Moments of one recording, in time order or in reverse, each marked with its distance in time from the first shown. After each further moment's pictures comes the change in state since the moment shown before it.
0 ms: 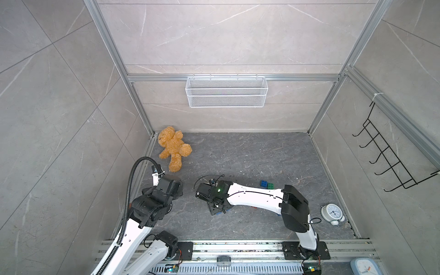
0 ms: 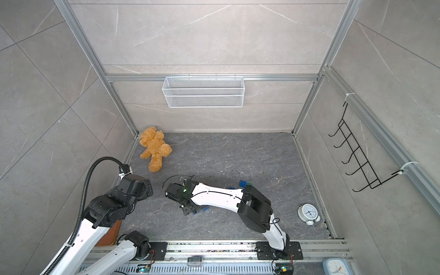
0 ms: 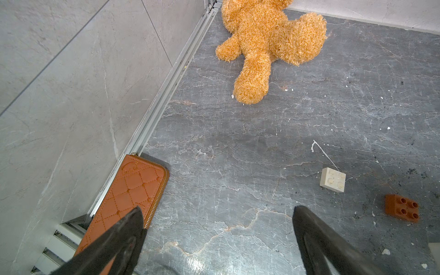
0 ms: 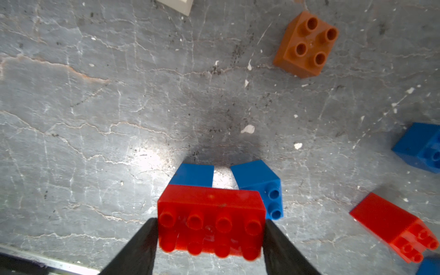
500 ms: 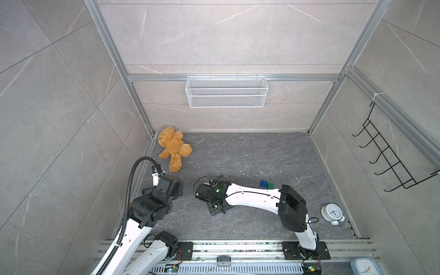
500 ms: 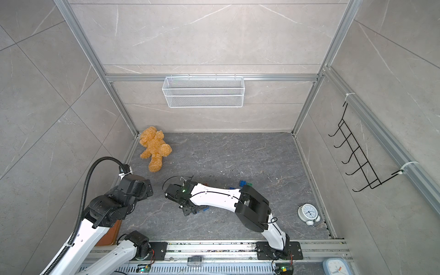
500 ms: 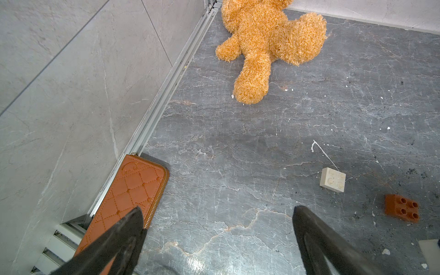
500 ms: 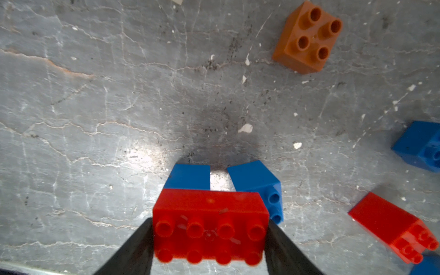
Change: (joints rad) left arm 0.000 0.000 0.000 0.000 0.000 0.000; right arm 0.000 0.029 0.012 -0.020 0.004 0.000
